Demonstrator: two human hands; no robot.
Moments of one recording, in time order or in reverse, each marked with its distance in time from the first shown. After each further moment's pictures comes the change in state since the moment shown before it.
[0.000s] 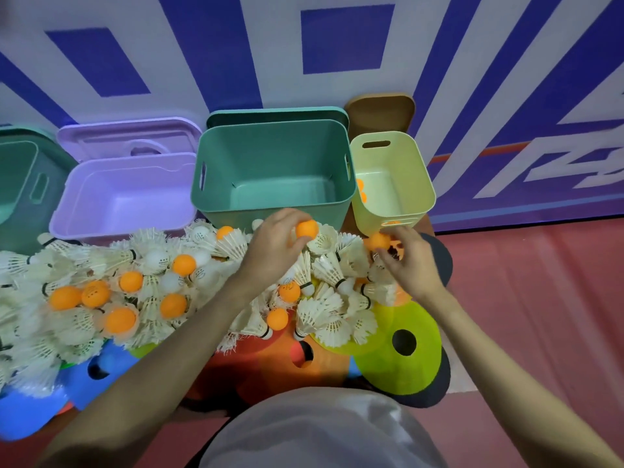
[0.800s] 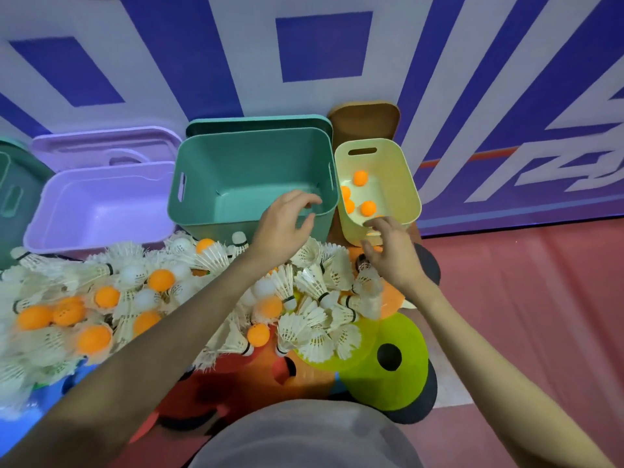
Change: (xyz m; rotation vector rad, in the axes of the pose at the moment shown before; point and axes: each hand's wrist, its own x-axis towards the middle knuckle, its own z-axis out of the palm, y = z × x) left_hand 0.062 0.023 0.022 -0.015 0.040 0.117; right_hand 0.041 0.008 -0.005 -0.115 -0.067 -0.010
